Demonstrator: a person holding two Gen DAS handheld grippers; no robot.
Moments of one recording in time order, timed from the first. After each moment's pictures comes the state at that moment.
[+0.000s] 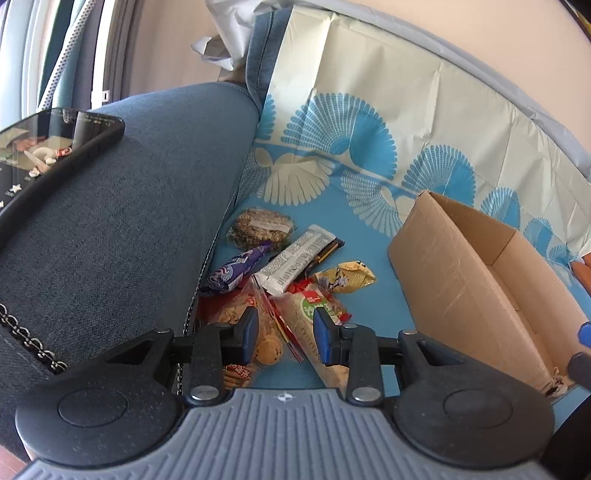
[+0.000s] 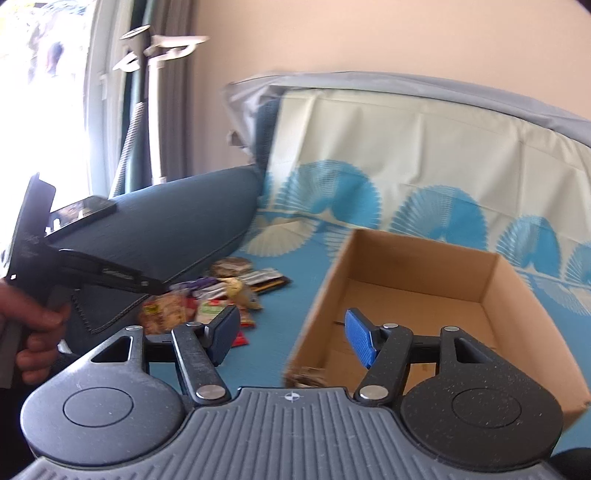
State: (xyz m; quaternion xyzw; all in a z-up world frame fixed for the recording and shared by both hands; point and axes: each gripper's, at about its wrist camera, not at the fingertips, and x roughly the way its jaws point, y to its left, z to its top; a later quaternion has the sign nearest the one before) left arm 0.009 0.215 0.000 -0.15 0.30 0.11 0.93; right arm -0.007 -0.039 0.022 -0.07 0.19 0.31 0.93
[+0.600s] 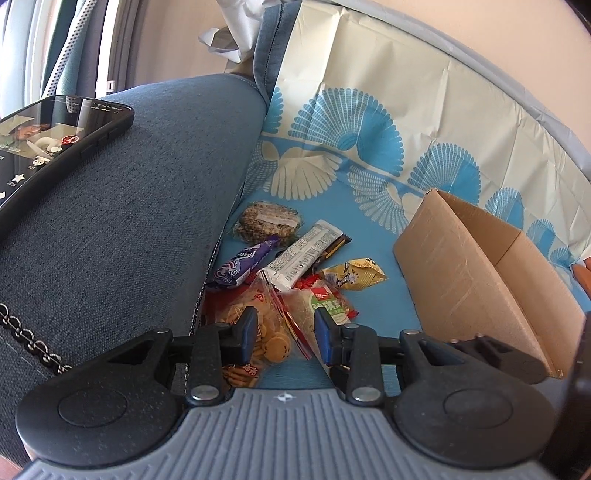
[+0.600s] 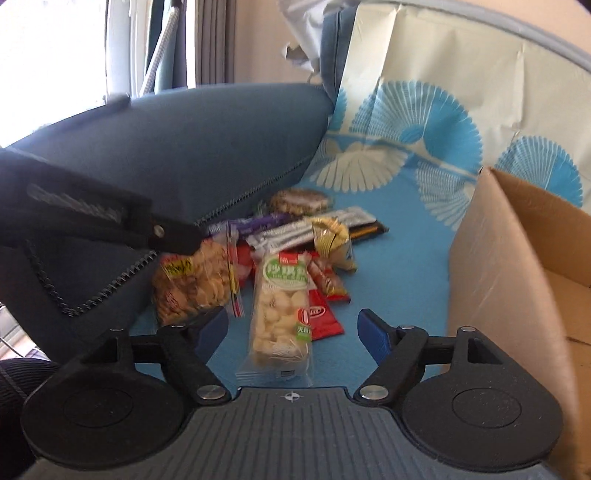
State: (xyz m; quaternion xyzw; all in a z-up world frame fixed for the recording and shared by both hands) left arm 0.012 0.218 -0.003 -0.15 0.31 0.12 0.93; right arm 0.059 0.105 -0.068 -0.11 0.29 0.34 0.89
